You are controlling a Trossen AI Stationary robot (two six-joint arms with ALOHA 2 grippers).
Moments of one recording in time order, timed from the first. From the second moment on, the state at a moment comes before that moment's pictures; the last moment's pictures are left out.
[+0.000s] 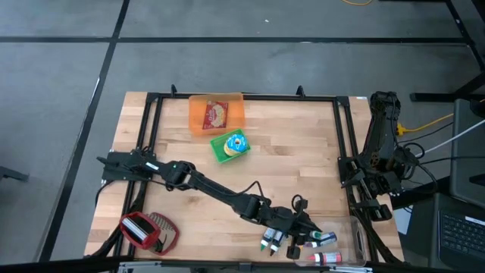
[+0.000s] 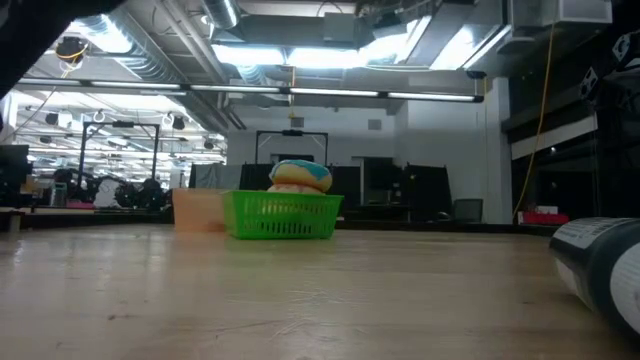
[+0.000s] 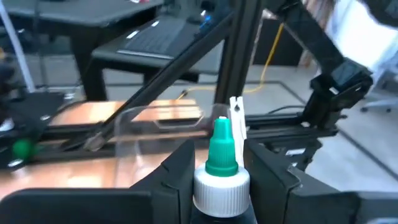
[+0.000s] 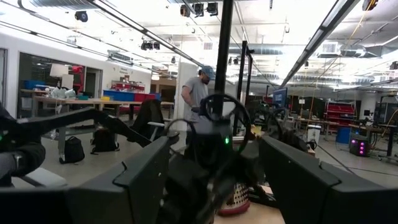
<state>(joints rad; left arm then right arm) -0.38 2.57 2.35 0.03 -0.12 -0.14 1.39 0.56 0.30 0.78 0.90 -0.50</state>
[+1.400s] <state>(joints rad) -0.50 2.41 2.25 -0.90 -0.44 -0.96 1.39 0.56 0.30 0.76 0.90 -0.48</state>
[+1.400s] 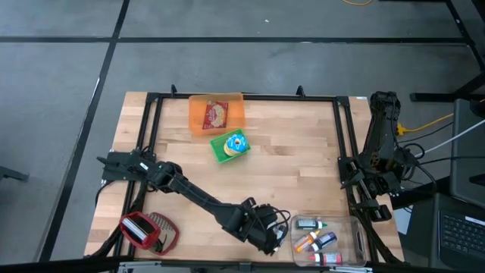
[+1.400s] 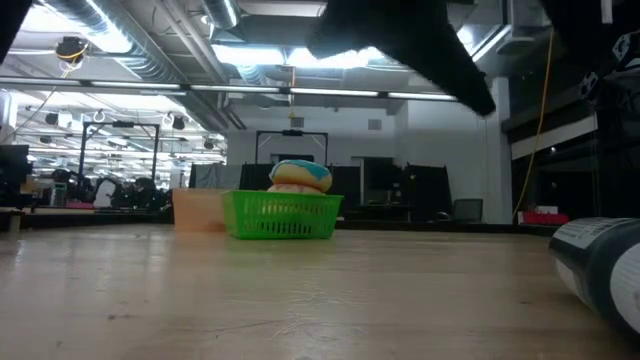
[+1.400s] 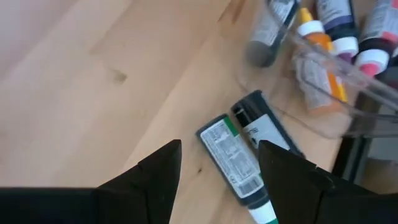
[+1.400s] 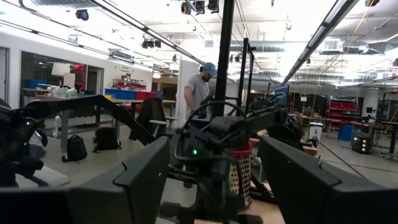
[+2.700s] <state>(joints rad) -0.43 2.53 2.16 -0.67 -0.14 -0.97 1.39 0.56 0.30 0.76 0.90 -0.48</state>
